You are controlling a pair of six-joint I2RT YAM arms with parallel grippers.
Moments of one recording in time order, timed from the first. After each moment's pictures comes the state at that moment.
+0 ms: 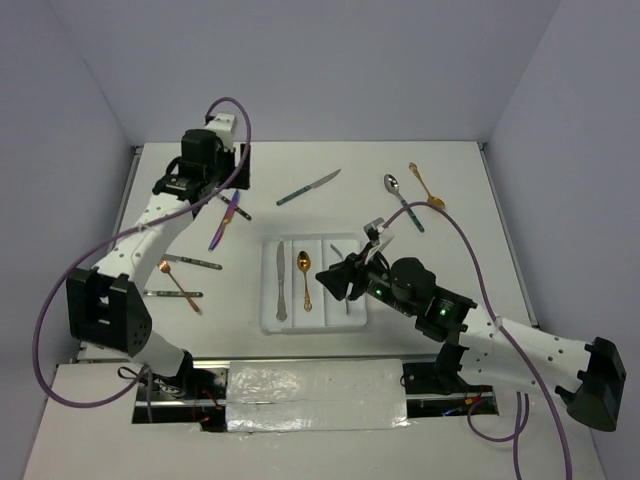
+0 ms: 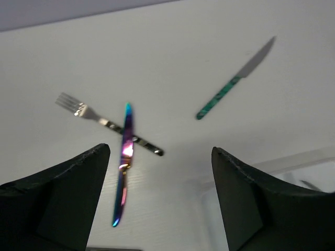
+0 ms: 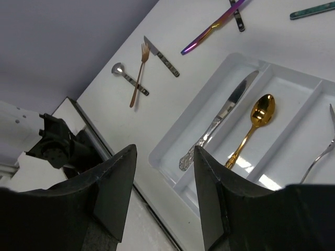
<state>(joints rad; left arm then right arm) -0.27 1.49 1.32 -0.28 -0.06 -0.07 0.99 0.81 0.55 0.13 0.11 0.54</state>
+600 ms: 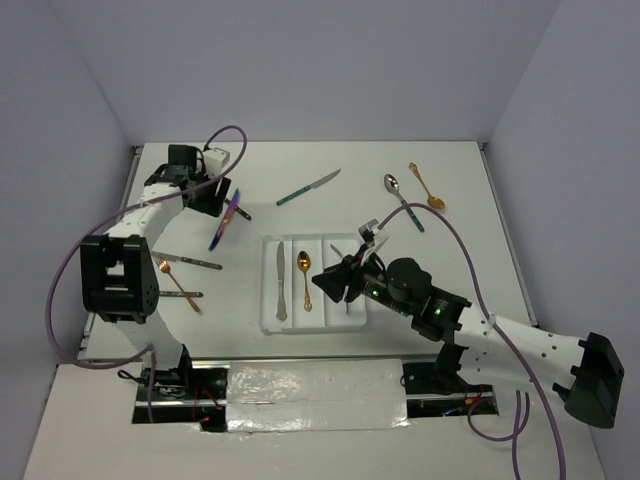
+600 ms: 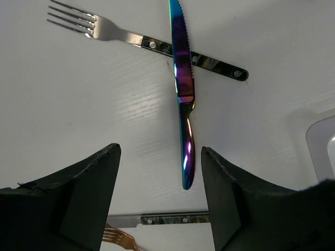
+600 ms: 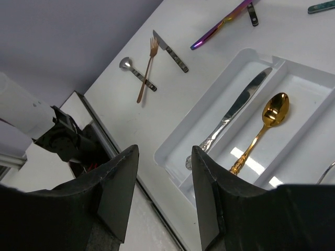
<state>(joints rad) -0.01 1.70 1.31 -0.49 0.10 0.31 0.99 0.85 0.53 0.19 0.06 0.55</state>
